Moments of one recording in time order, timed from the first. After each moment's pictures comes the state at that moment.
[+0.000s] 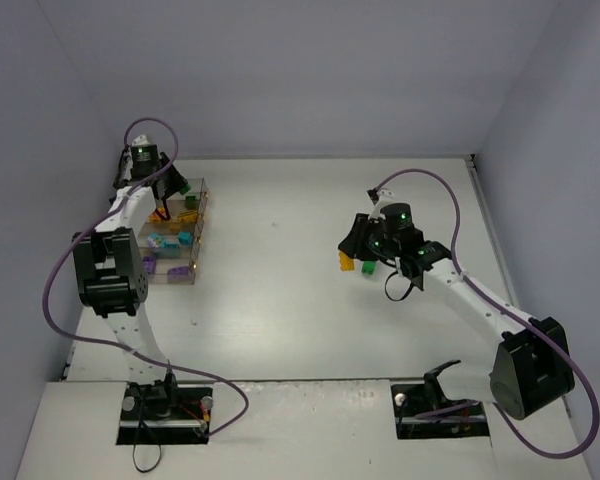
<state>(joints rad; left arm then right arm) 0.08 1.92 1.53 -0.23 0.05 -0.55 0.43 1.28 0.85 -0.18 -0.18 0.45</state>
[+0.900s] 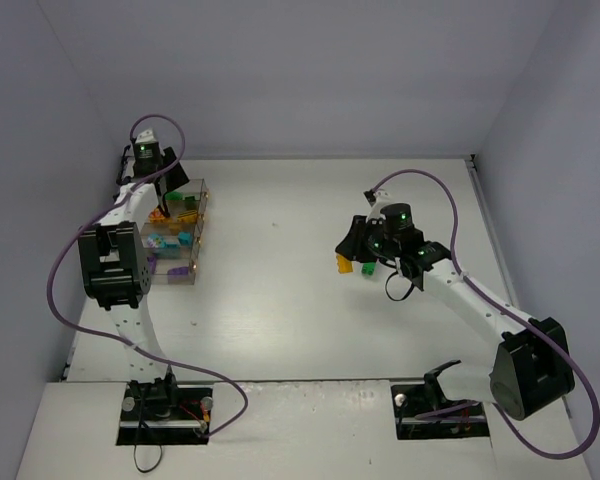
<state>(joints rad) 0.09 2.02 1.61 -0.19 0.00 -0.38 0.43 1.28 0.84 -0.18 -0.25 0.42</state>
